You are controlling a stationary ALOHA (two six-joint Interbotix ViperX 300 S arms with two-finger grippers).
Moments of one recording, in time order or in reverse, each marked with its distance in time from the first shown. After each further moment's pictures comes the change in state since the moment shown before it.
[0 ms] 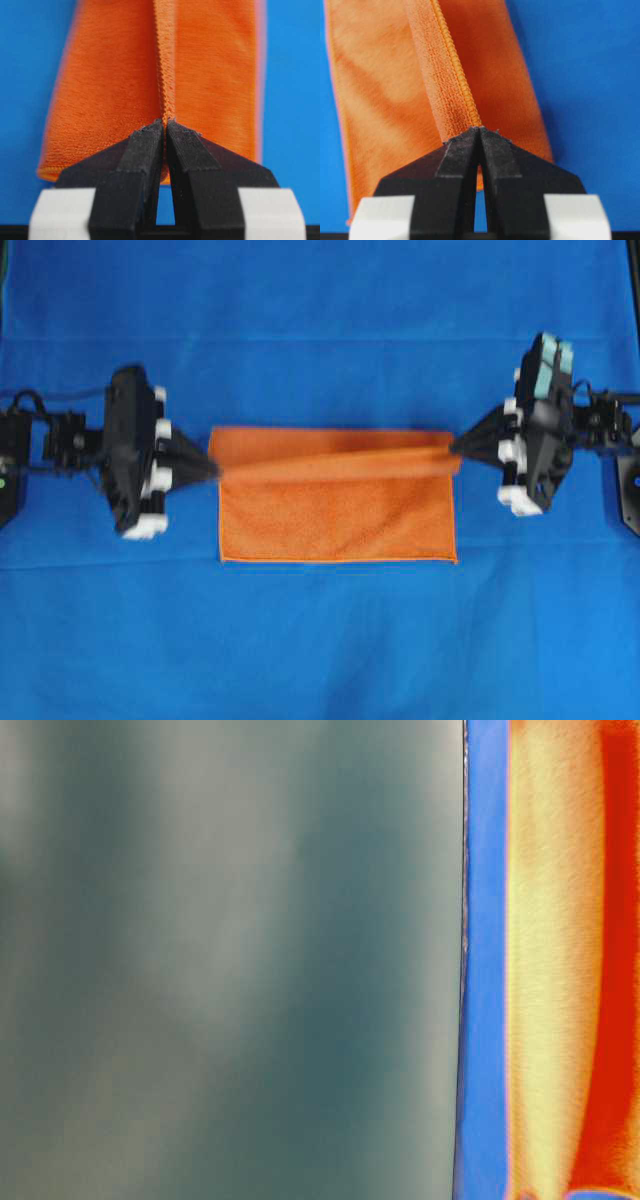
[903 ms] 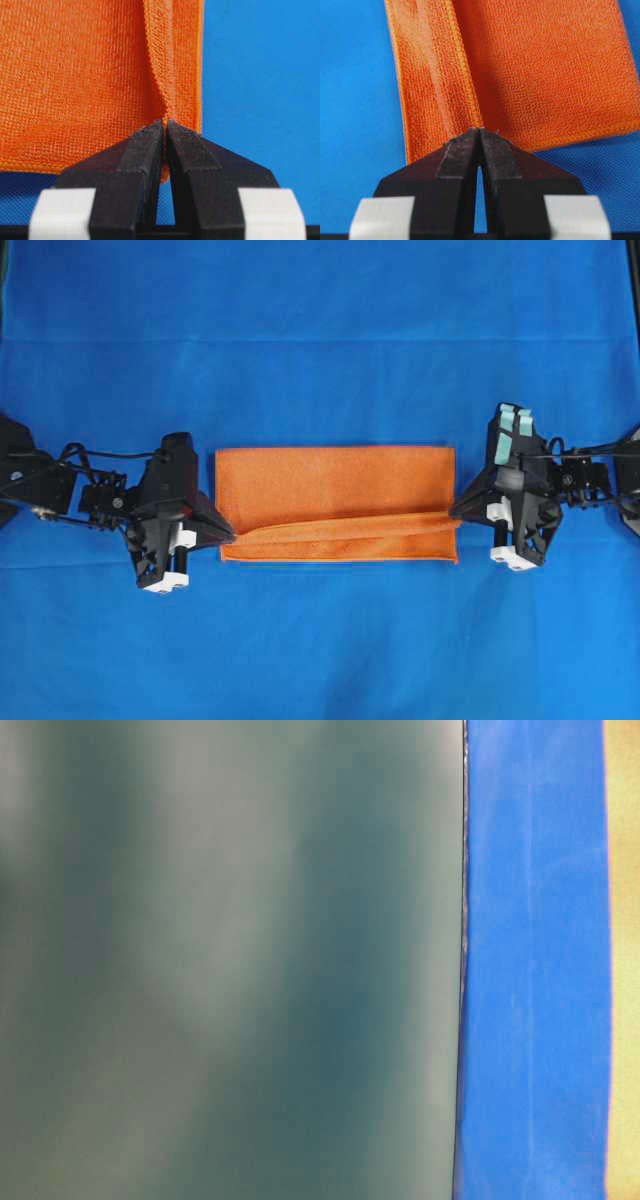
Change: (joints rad) left arm -0.138 0.268 -0.067 -0.006 -0.106 -0.155; right arm 0.189 0.183 -0.023 0.003 -0.006 0.127
